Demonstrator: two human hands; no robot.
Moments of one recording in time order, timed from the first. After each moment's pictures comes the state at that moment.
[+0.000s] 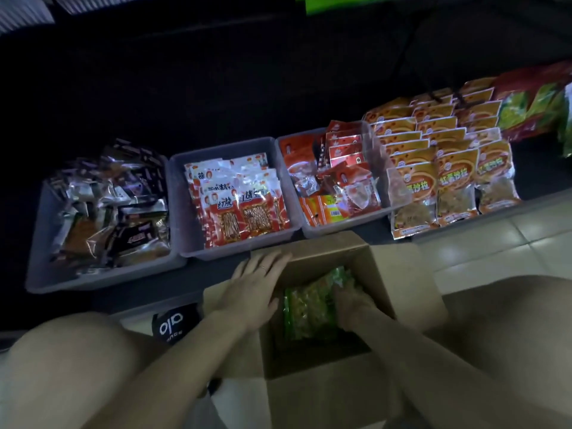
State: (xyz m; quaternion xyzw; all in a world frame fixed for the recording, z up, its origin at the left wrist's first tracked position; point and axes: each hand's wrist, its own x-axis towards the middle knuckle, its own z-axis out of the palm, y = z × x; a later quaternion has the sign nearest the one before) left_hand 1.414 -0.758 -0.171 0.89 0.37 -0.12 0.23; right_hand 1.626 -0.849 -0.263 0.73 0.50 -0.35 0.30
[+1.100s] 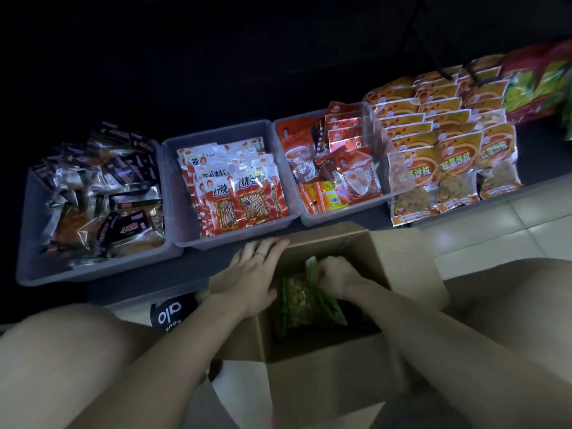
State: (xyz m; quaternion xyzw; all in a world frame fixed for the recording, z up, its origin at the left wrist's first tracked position) left_hand 1.416 -0.748 -0.182 0.89 0.36 -0.15 0.25; right_hand 1.626 -0.816 -0.246 0.76 0.50 -0.42 0.08
